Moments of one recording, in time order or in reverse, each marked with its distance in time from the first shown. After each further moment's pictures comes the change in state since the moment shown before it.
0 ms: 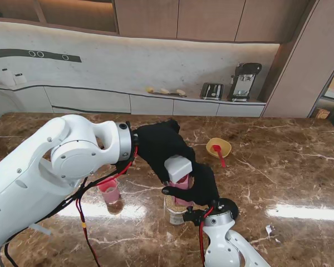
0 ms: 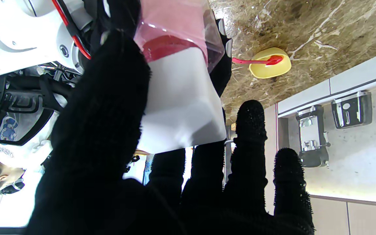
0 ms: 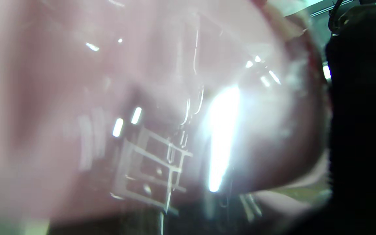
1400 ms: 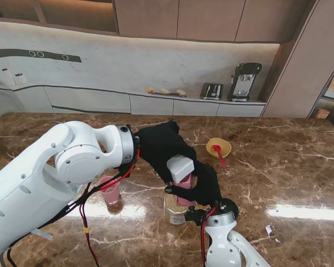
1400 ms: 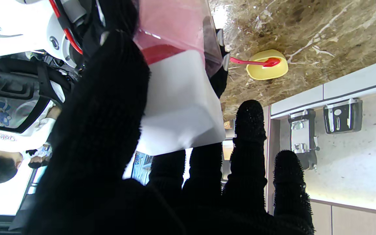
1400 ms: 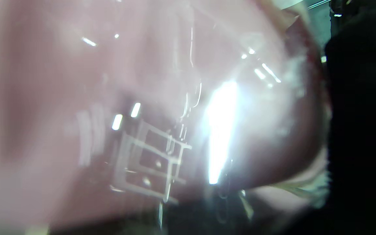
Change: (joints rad) left arm 0.033 -0.012 0.002 -0.001 0.020 0.065 0.033; right arm -0.007 -0.006 0.015 0.004 0.010 -0.026 -0.012; left_hand -0.001 0.004 -0.001 0.000 0.000 0.000 0.000 -0.018 -0.001 -0.033 0.000 -0.016 0.000 -0.008 0.000 -0.005 -0.012 -0.004 -0.036 0.000; right_hand 0.000 0.000 0.000 0.000 0.000 0.001 -0.007 0.000 0.000 0.000 0.000 0.000 0.000 0.000 0.001 0.000 0.000 0.000 0.000 0.000
